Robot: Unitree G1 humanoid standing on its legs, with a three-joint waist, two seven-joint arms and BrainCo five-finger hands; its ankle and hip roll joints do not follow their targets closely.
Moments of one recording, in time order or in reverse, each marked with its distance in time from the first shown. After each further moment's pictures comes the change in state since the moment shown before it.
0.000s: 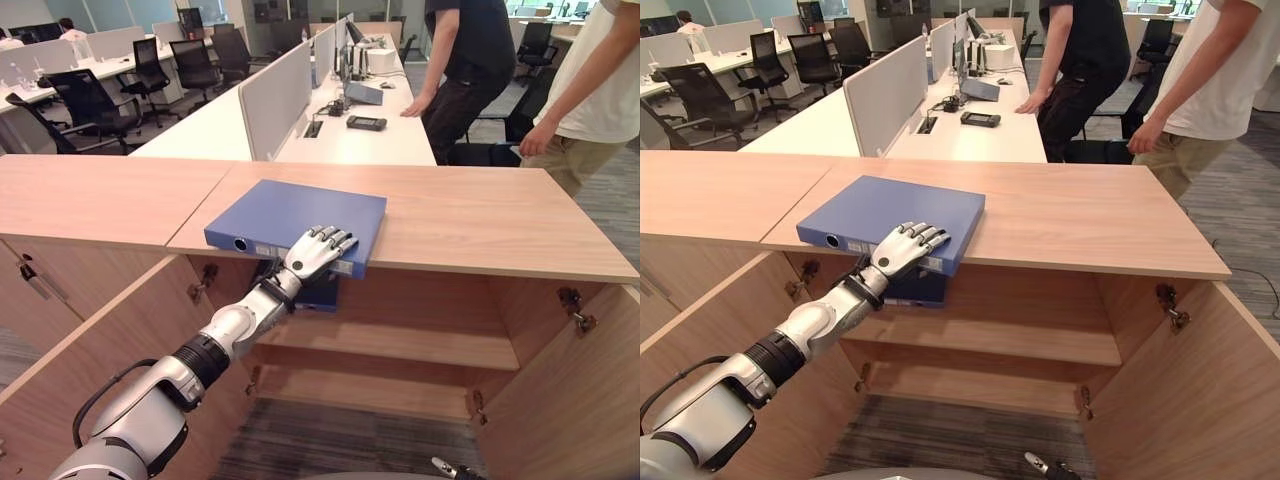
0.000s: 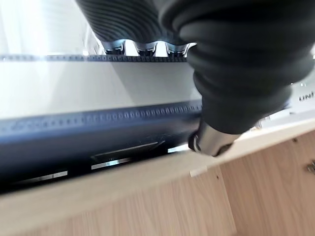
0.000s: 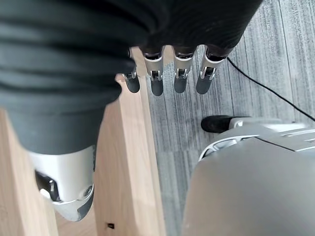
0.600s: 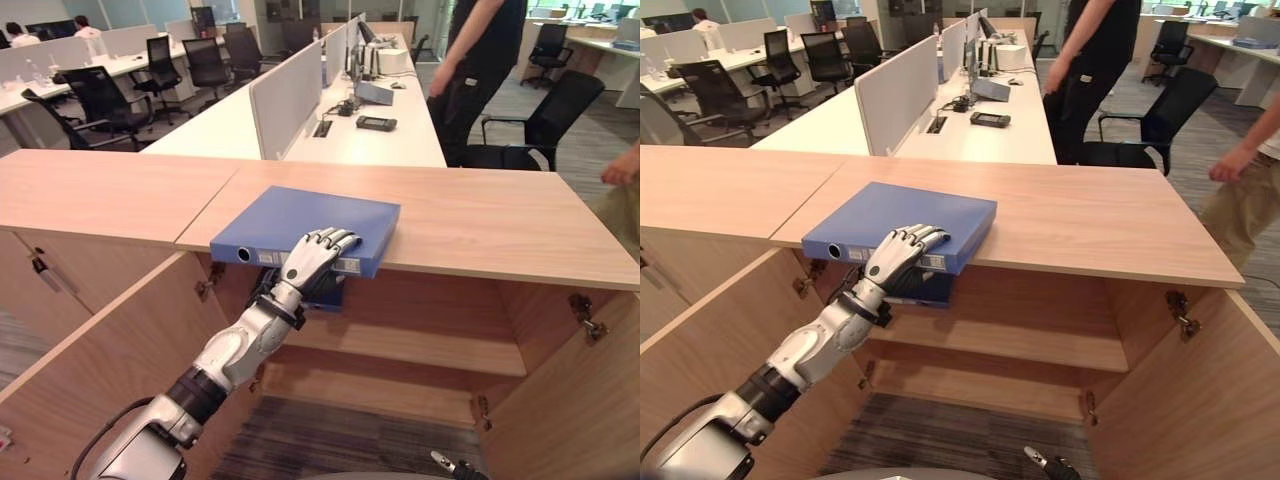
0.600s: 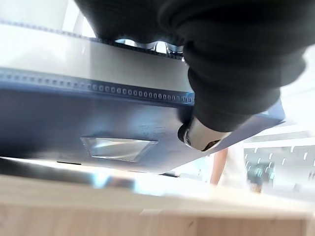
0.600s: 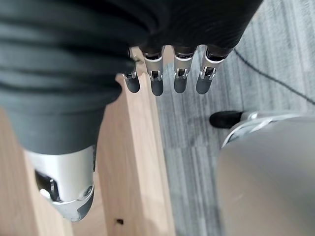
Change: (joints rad) left arm 0.332 0.005 0.298 -0.477 -0.364 -0.134 -0.168; right arm -0.015 0.015 -0.004 -0.013 0.044 -0.021 -0.017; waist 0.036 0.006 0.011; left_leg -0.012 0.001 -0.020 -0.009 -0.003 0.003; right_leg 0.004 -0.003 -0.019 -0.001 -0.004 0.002
